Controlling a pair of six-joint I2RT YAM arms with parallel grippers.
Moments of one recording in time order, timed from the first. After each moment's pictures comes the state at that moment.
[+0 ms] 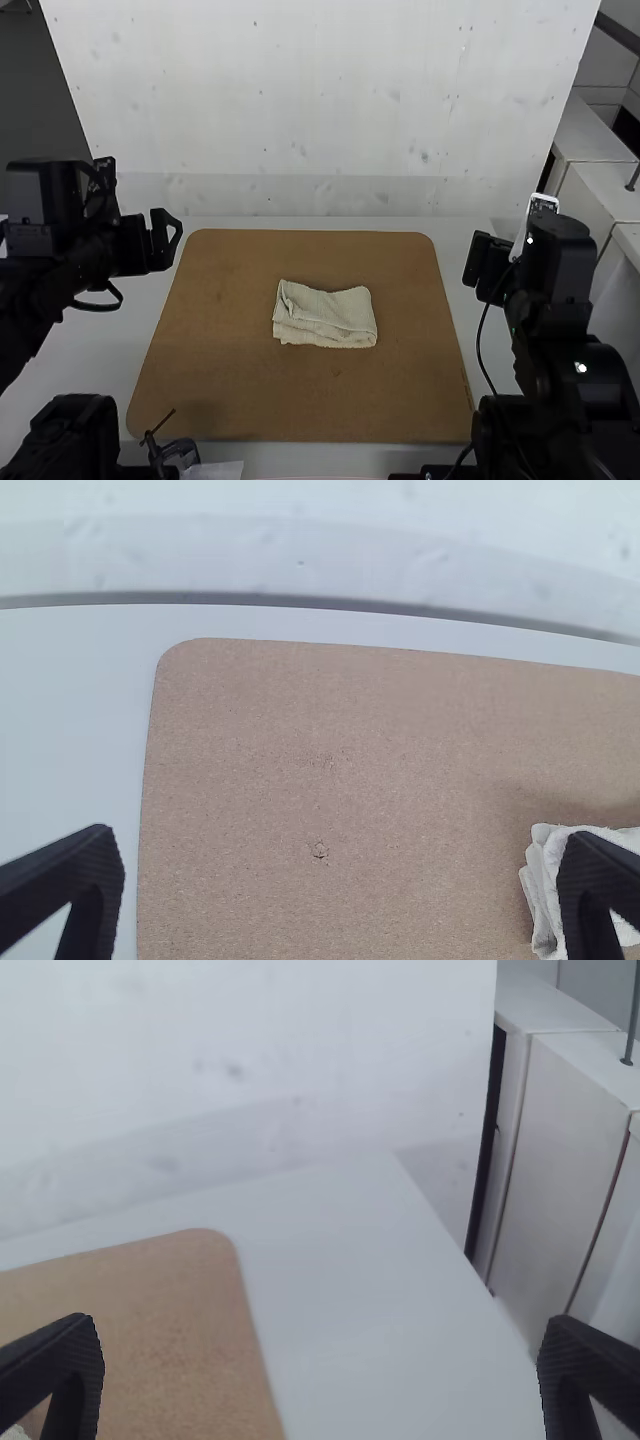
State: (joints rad) left arm -0.01 0.45 0.47 -0.49 0.17 -0.12; right arm 0.02 0.08 0.33 -0.53 0.24 0.11
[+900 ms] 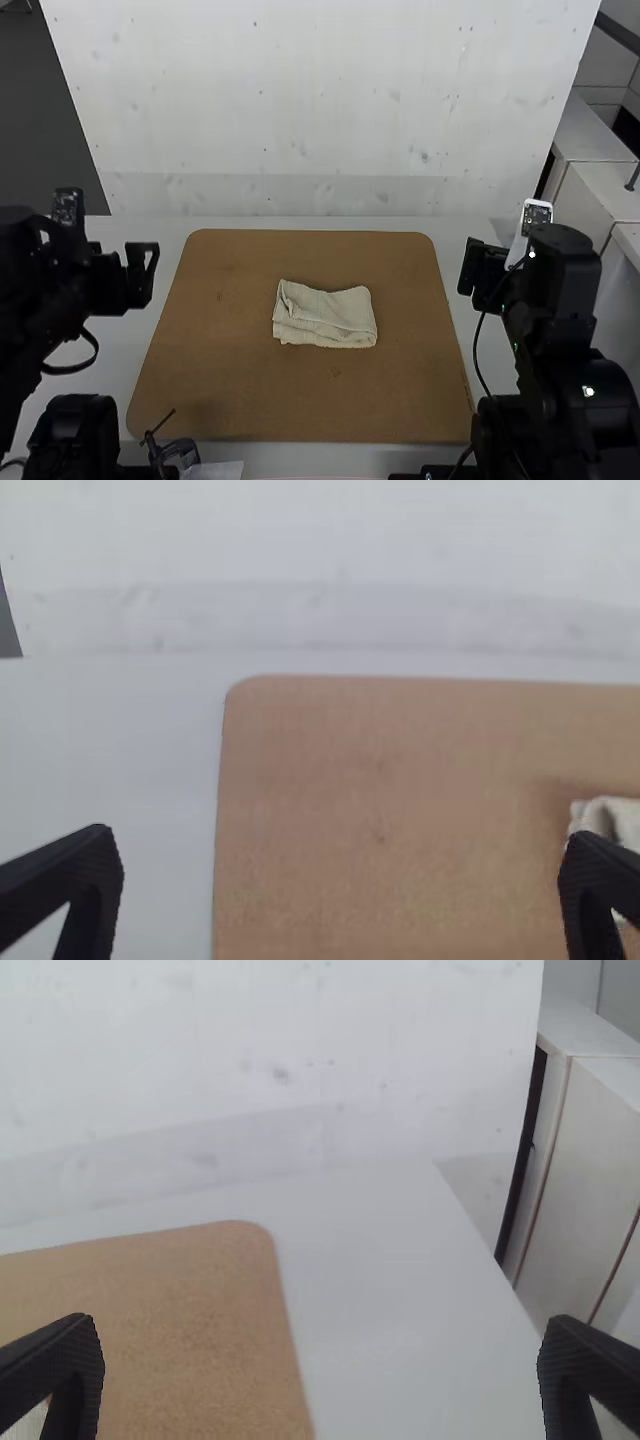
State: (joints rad) left arm -0.01 0.04 0.46 -0.77 0.08 -0.04; right arm 0.07 0.00 0.35 -0.62 0.22 0.08
